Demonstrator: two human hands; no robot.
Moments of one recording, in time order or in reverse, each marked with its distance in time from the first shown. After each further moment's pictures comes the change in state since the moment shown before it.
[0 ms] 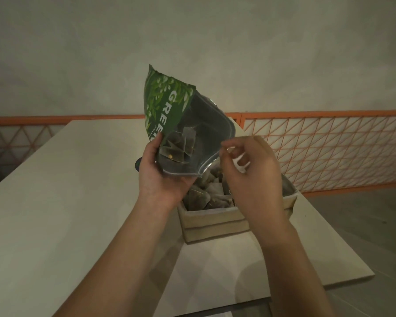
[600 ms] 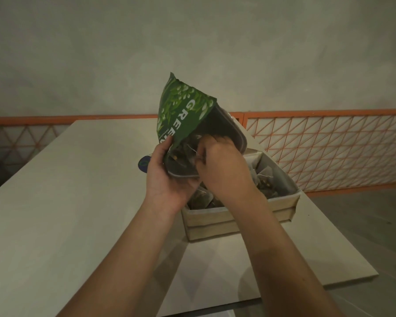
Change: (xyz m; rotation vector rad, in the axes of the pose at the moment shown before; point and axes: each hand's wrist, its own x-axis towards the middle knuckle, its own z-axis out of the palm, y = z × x) left_hand -0.005 -0.006 0.001 0.021 0.080 -0.027; right_hand 0.024 -0.007 0.043 -0.339 -0.389 -0.094
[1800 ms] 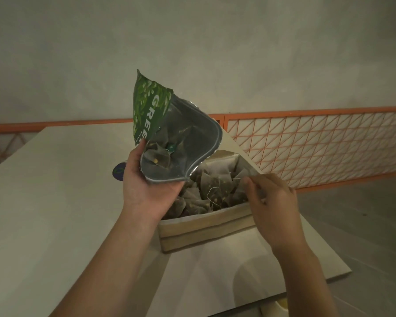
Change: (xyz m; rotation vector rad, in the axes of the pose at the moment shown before) left_hand 0.009 -0.017 0.010 -0.127 -0.088 -0.013; right_hand -0.085 0.108 -0.026 0.076 0.219 0.251
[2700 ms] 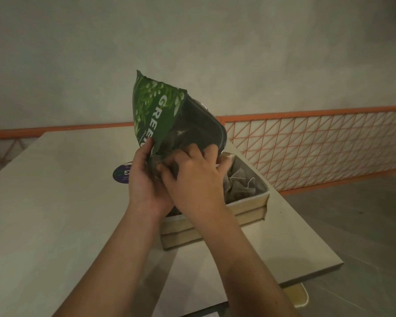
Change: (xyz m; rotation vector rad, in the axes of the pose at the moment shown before) left_hand -0.005 -0.003 0.007 0.200 0.009 0.069; right_hand 0.021 -0.127 0.047 -0.239 0.038 -0.133
